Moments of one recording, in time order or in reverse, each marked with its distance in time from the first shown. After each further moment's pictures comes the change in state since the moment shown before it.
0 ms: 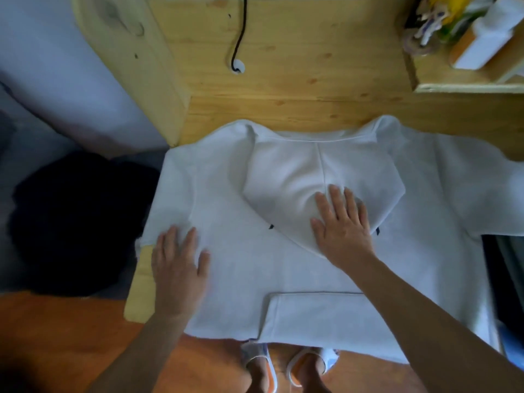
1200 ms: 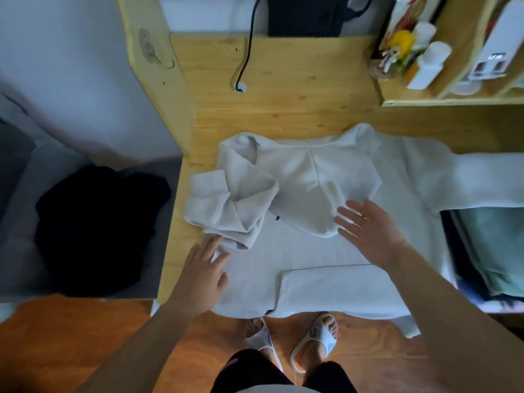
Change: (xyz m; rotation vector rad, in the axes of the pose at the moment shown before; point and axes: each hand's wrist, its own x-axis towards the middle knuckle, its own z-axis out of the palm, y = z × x) left_hand -0.021 -0.036 -0.034 -0.024 -0.212 0.603; right_hand -0.064 0.007 -0.101 1.918 -0.191 0.724
